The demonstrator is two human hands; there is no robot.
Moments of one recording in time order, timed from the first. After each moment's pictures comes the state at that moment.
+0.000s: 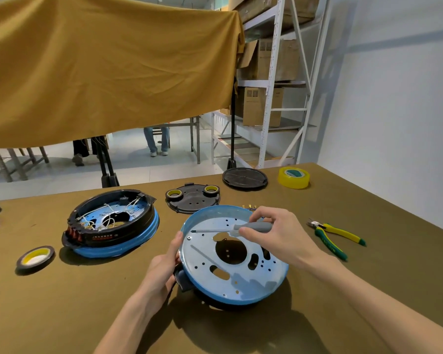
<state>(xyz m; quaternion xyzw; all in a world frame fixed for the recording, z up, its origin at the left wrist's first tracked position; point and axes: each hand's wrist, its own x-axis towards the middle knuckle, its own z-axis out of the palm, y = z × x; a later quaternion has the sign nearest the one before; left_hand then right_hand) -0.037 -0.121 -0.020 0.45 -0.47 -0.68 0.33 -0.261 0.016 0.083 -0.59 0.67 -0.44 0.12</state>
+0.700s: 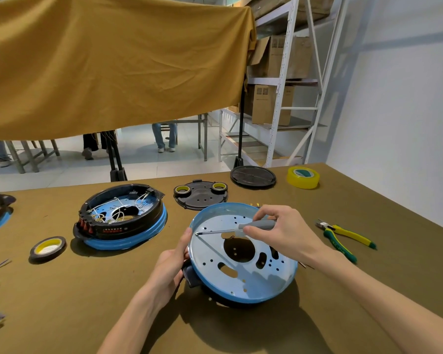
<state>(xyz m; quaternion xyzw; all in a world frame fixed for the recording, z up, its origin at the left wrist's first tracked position) -0.035 -0.116 -0.014 0.44 -0.48 -0.69 0.33 -0.260 0.004 0.086 -0.60 0.68 -0.40 0.11</state>
